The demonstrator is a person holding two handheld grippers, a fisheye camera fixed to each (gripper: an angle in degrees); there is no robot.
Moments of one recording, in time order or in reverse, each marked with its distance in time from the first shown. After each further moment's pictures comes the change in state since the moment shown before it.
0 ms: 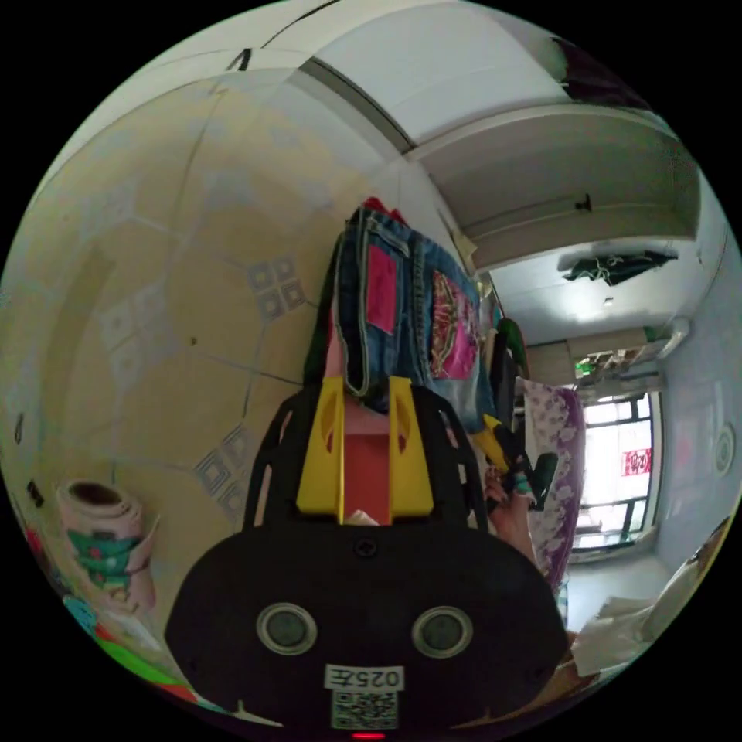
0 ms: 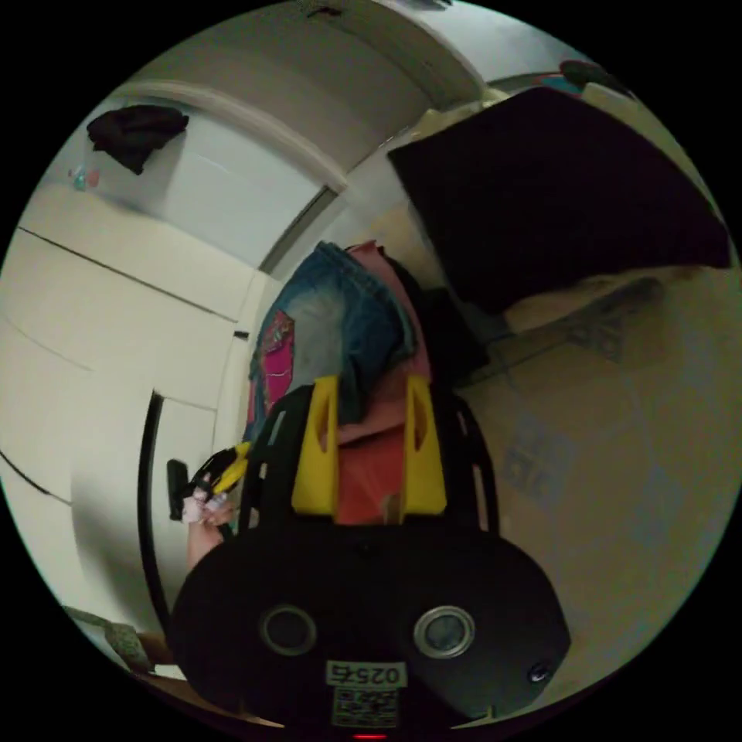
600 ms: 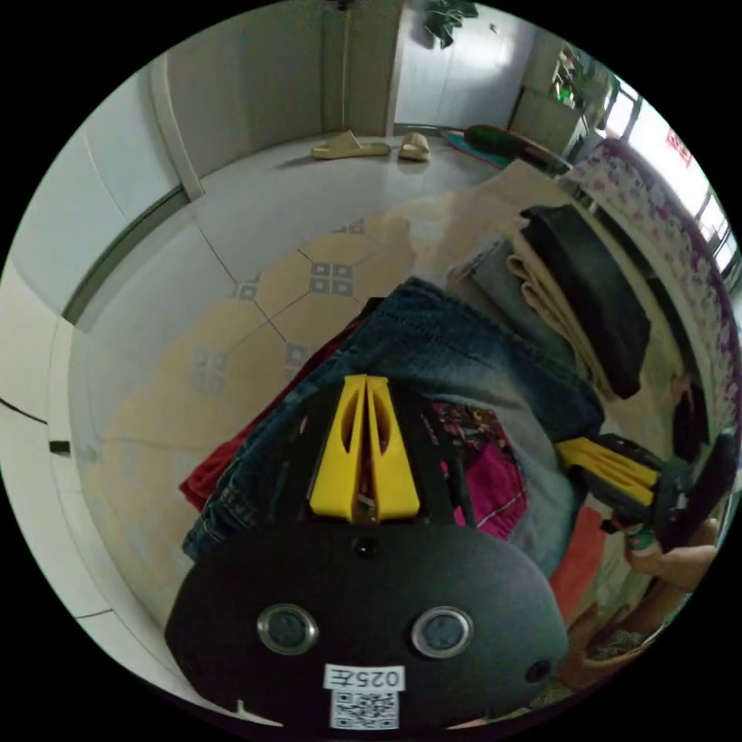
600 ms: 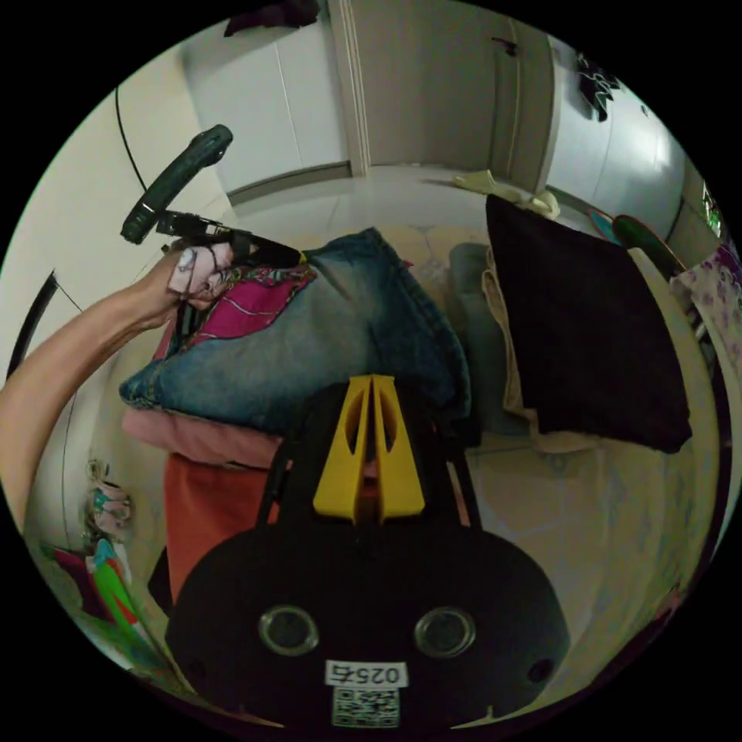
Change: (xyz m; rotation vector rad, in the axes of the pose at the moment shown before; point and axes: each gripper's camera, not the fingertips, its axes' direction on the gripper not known) left arm 0.293 -0.066 0.177 -0.271 -0.506 0.954; right arm -0.147 -0.040 -0.011 -0.029 0.444 -0.434
